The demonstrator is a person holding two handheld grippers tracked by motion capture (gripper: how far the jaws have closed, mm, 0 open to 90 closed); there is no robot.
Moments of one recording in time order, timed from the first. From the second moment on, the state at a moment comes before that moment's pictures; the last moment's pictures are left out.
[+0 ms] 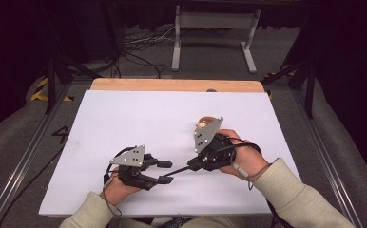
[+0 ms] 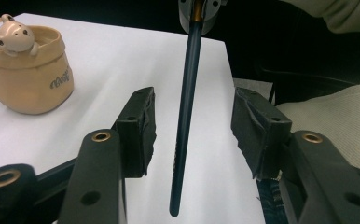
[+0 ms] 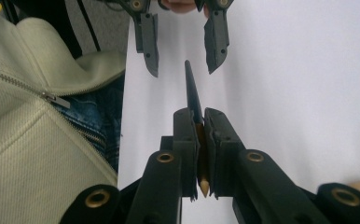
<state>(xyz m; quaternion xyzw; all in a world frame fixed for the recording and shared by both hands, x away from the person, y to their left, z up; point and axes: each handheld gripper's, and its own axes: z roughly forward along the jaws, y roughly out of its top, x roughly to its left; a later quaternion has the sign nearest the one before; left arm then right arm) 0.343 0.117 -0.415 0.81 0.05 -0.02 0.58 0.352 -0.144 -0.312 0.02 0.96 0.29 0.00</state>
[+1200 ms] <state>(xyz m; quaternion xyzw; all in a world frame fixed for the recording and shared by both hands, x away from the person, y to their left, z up) 0.346 0.095 -0.426 0.87 0.04 -0.01 0.50 0.357 -0.088 -0.305 0.00 0.99 0.14 -0.01</state>
